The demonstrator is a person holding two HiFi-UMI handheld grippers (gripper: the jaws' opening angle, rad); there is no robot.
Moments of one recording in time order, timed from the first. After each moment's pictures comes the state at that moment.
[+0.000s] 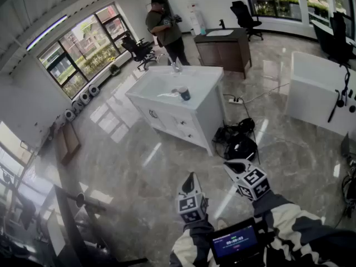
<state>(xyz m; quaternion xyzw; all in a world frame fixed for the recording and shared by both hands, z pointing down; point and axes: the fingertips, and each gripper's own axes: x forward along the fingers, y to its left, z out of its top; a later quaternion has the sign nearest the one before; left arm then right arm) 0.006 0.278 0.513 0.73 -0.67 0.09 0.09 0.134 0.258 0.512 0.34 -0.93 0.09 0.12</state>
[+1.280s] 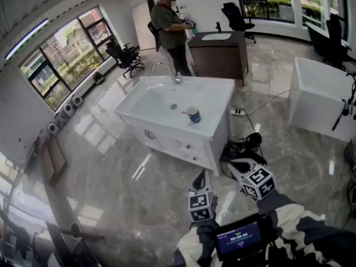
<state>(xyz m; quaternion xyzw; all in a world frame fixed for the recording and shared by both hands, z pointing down) -0.070 0.018 0.527 0.80 -0.58 0.09 0.09 0.027 0.018 0.520 0.40 -0.90 0.10 0.13</state>
